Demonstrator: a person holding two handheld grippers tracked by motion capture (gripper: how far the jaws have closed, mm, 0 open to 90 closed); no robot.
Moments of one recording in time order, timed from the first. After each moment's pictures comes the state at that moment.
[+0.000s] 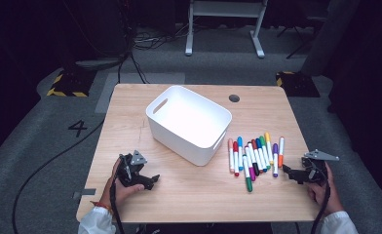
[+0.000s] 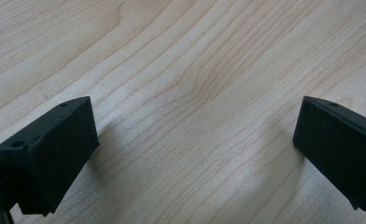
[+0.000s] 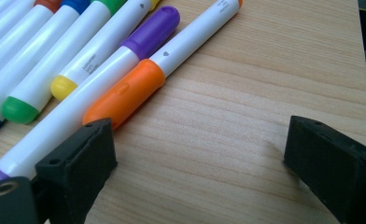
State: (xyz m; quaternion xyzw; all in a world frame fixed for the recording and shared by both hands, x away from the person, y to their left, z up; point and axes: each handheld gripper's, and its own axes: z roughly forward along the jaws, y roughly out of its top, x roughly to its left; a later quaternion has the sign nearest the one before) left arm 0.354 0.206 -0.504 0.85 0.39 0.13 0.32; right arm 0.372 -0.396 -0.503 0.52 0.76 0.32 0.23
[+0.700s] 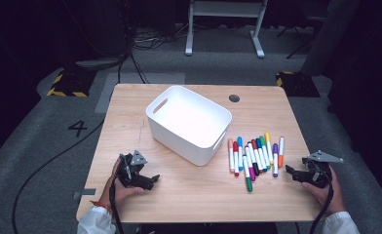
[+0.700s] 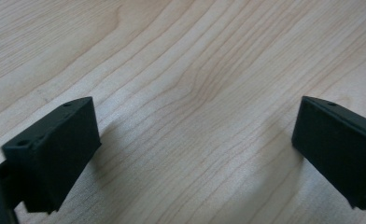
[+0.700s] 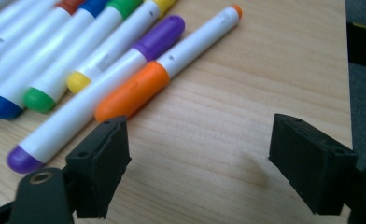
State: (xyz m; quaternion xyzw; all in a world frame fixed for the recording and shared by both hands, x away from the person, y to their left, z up) left arm 0.353 0.206 -0.503 0.85 0.38 0.13 0.33; right arm 0.364 -0.400 -0.494 0.49 0.77 0.33 0.24
